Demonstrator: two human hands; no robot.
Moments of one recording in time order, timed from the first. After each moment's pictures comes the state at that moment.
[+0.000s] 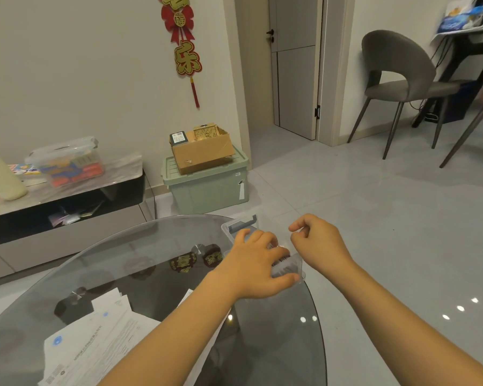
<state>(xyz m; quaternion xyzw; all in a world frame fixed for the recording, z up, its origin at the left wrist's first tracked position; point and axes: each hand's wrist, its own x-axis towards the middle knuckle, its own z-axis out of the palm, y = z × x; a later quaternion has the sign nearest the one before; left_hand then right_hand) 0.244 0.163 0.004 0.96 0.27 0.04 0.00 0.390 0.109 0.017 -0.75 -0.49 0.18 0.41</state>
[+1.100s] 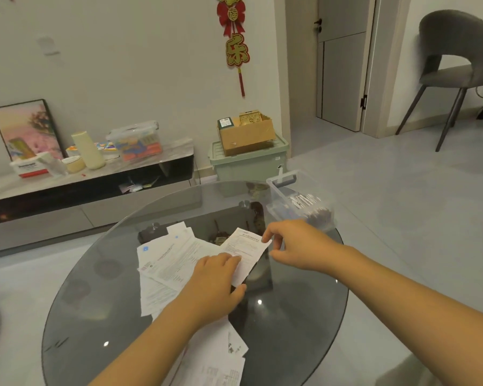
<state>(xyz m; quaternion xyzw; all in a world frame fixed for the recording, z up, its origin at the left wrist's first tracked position) 0.088 0.036 -0.027 0.85 0.52 0.01 0.06 0.284 0.036 0.009 -0.60 -0.76 0.18 0.17</state>
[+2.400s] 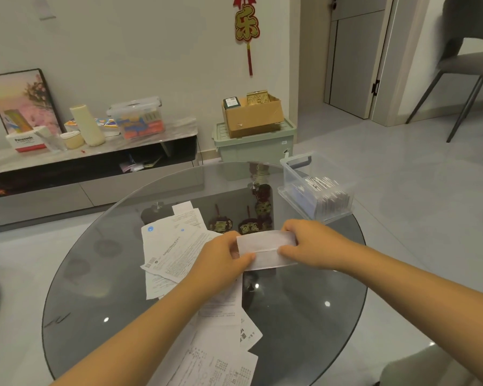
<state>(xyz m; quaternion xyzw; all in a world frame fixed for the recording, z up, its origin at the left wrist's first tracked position) 0.084 0.050 -0.037 0.76 0.56 0.21 0.24 0.268 0.029 -0.003 -0.65 -0.72 0.24 0.10</state>
